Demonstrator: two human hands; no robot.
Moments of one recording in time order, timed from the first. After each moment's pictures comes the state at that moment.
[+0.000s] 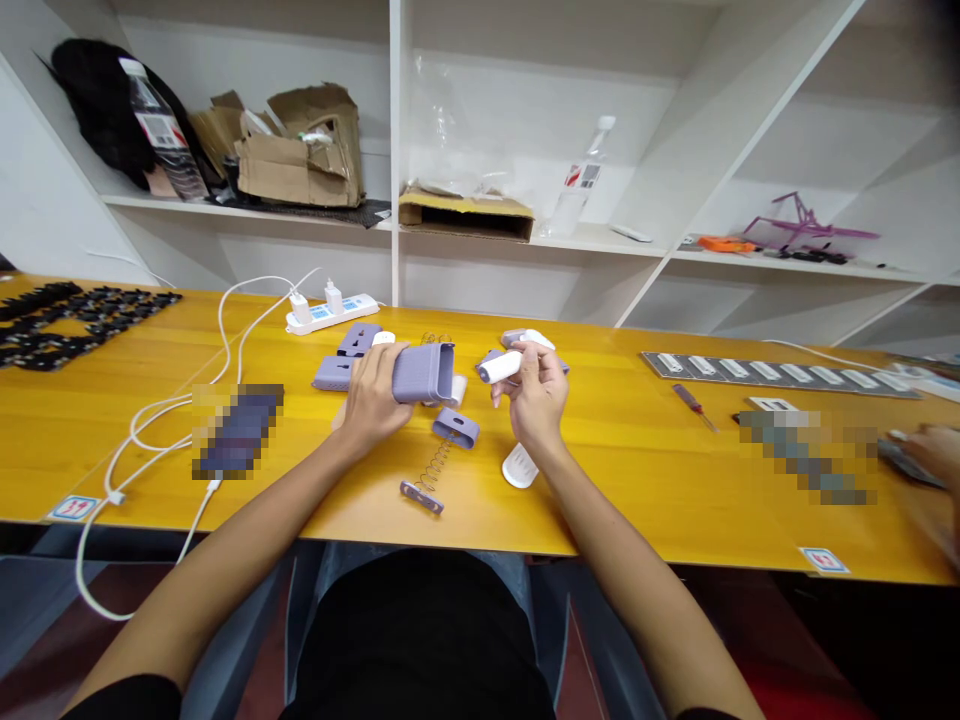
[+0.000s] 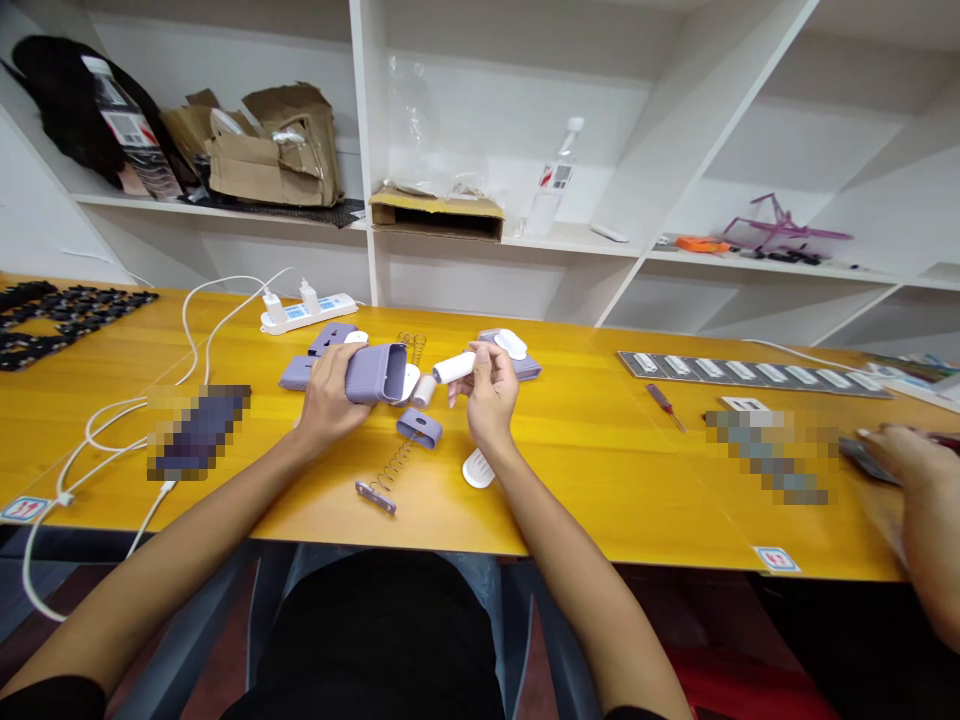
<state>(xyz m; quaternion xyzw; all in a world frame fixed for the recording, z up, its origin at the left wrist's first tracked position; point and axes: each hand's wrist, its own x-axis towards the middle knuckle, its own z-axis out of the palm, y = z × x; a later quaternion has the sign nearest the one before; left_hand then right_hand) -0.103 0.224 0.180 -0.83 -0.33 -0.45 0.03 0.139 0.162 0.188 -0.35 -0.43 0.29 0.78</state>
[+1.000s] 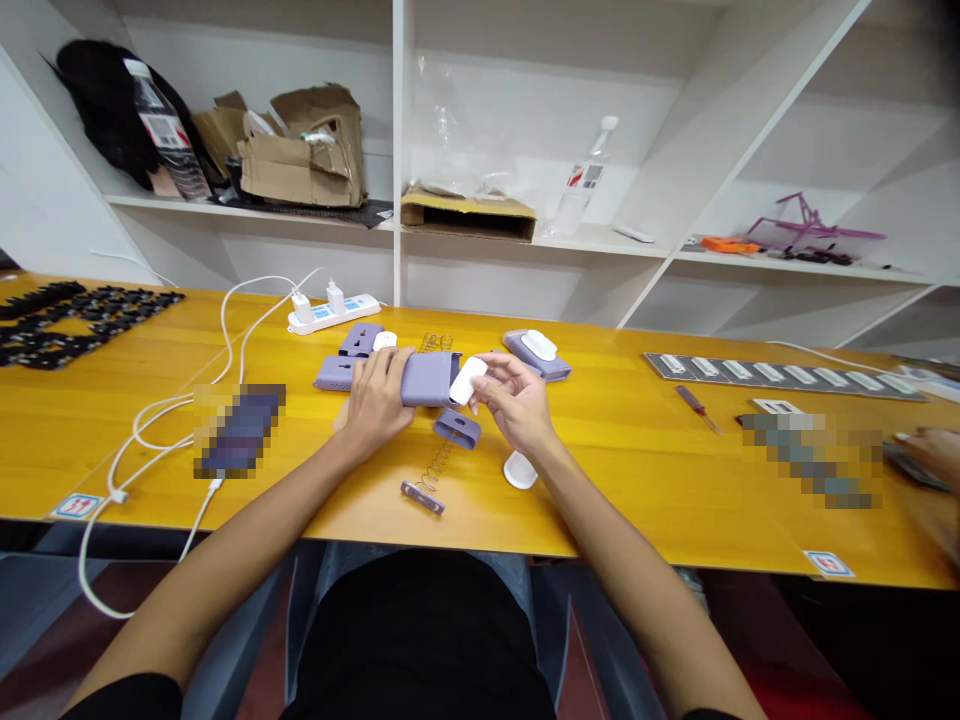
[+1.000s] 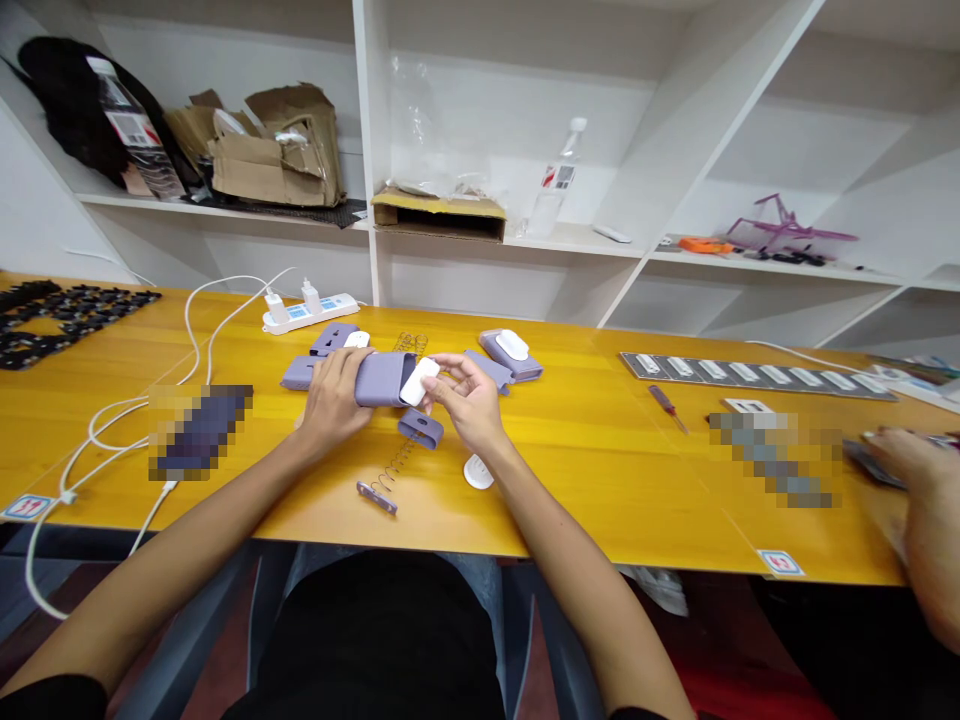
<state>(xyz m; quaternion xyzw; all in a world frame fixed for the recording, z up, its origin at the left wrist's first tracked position) -0.100 0.220 0.179 -0.85 -0.37 -0.37 0.06 0.126 0.155 0.189 -0.32 -0.51 0.42 0.68</state>
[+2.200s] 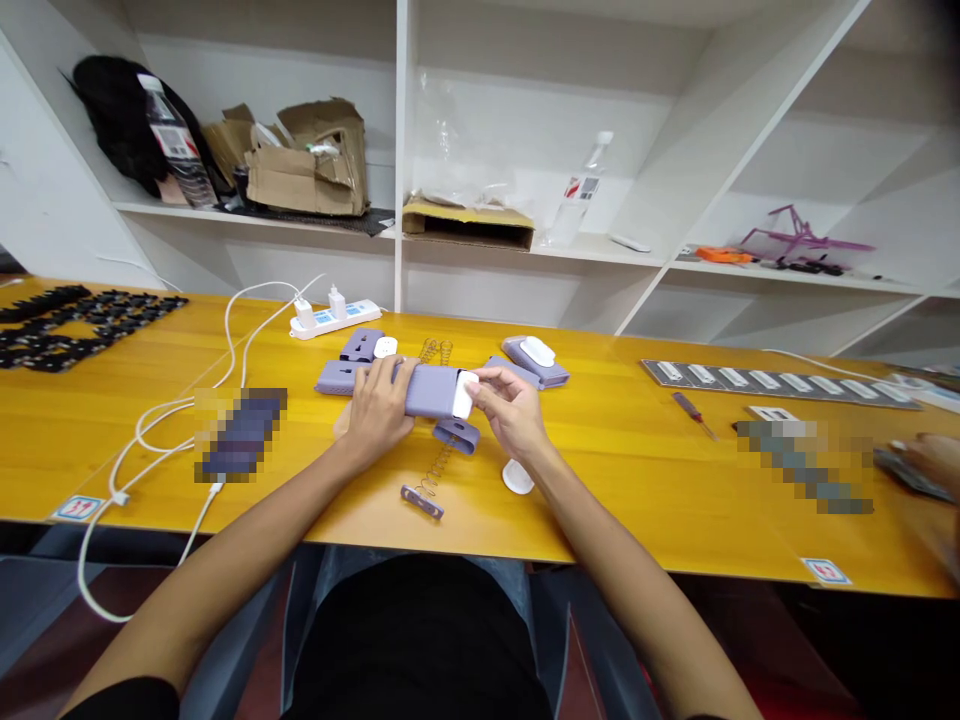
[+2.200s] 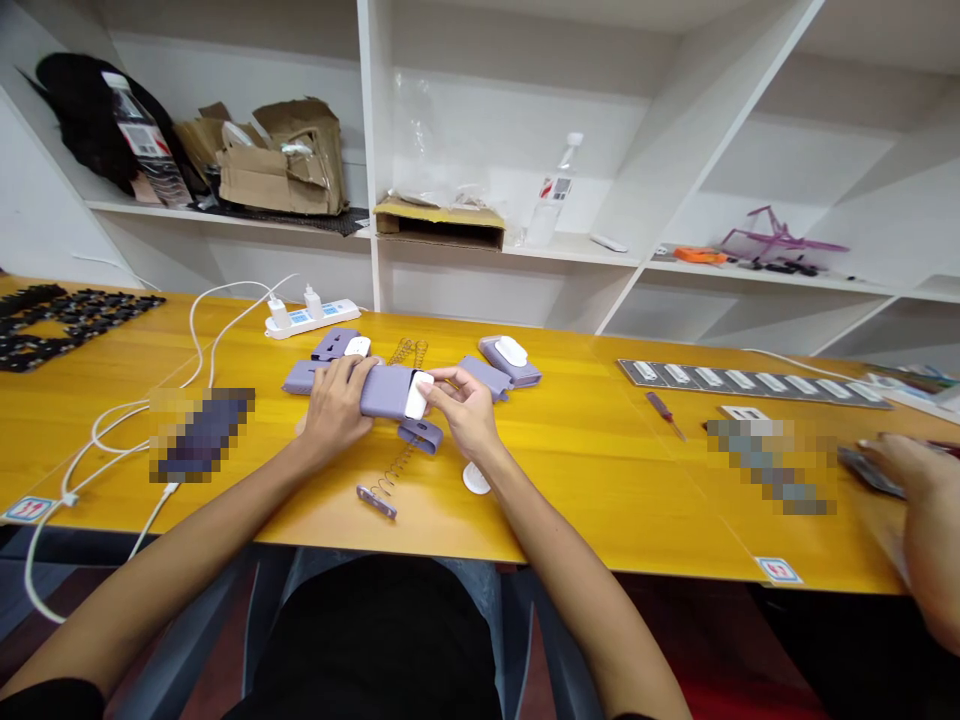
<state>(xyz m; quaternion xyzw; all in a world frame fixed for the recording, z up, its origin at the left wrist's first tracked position) -0.100 0.210 0.182 -0.86 -0.39 -0.32 0.11 0.122 0.156 0.184 -0.37 -0.46 0.44 0.68</state>
